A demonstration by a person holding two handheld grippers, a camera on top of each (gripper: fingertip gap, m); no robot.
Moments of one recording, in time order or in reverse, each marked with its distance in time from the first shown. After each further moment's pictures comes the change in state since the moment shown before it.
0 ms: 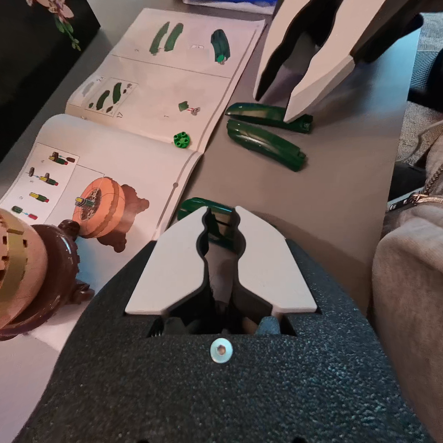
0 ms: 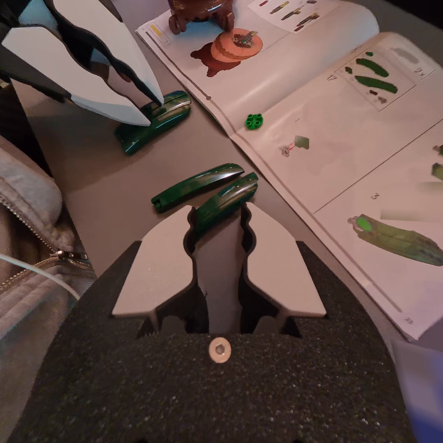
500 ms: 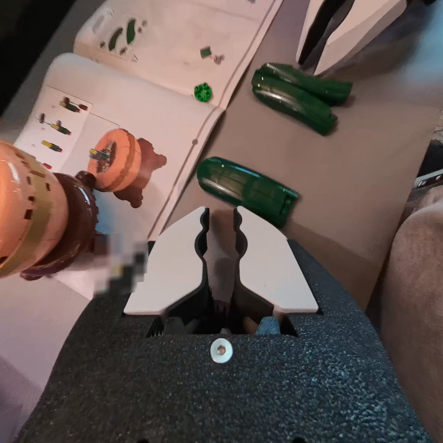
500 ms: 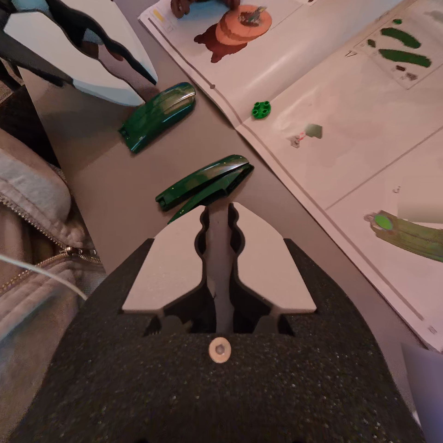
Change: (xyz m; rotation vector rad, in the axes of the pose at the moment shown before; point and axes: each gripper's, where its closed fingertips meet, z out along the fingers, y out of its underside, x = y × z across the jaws) left arm -0.014 0.027 -0.015 -0.143 -0.050 -0.054; right arm -0.004 0.005 0.004 -0.053 -0.060 0.050
